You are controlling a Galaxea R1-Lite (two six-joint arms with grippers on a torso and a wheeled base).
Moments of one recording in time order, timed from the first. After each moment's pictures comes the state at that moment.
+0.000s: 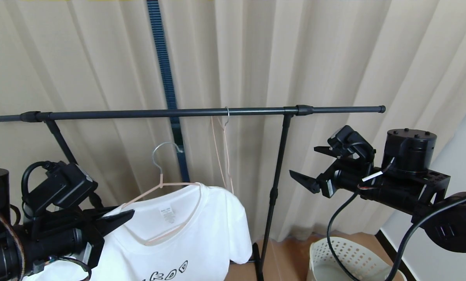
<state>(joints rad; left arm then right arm) -0.24 1.27 -0.41 -0.38 -0.26 0.38 0.35 1.80 -0.69 -0.85 0.23 -0.30</state>
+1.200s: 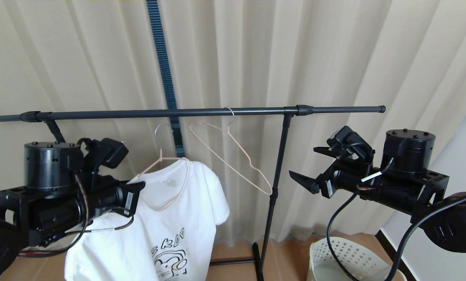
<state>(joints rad) -0.25 1.59 -0.59 -0.52 0.00 0.16 0.35 1.81 -0.69 -0.85 0.23 -0.30</state>
